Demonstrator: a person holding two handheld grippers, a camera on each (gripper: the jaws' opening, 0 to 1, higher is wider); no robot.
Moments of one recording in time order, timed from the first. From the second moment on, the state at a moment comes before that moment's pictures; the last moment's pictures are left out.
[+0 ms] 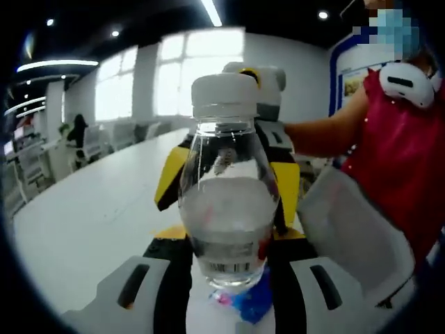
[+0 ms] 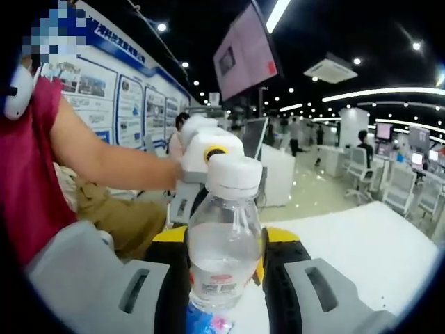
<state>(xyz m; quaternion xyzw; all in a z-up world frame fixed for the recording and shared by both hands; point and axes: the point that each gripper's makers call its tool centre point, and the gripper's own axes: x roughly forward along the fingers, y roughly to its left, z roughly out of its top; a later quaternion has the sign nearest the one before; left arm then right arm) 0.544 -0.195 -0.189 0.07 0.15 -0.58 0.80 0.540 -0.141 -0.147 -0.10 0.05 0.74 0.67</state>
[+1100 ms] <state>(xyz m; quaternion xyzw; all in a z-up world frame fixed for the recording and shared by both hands) 0.622 -0.131 -0.309 0.09 0.21 -0.52 0.82 0.622 -0.085 -0.270 -0.11 0.07 0.70 0.70</state>
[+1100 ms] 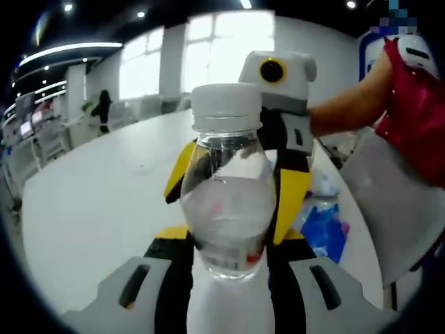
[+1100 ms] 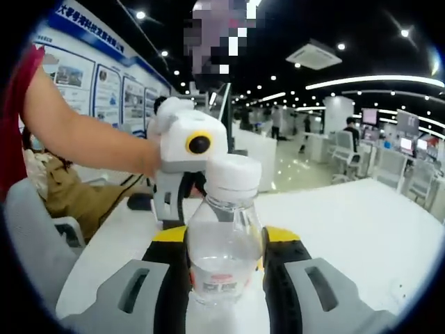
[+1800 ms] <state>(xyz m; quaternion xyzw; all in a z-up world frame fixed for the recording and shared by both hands) 0.617 -0.120 -0.328 0.11 0.22 -0.53 0.81 0.616 -0.076 -0.289 -0.13 0.07 0.69 0.70</state>
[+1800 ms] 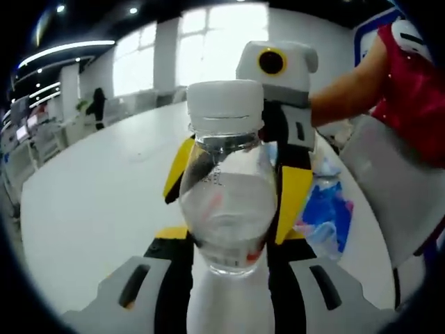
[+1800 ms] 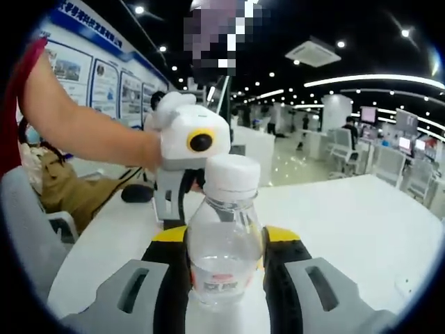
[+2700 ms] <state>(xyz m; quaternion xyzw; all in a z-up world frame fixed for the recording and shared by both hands) 0.618 -0.110 -0.327 0.11 0.23 -0.50 0.83 0.623 -0.082 -0.281 -0.13 0.07 0.67 0.72</state>
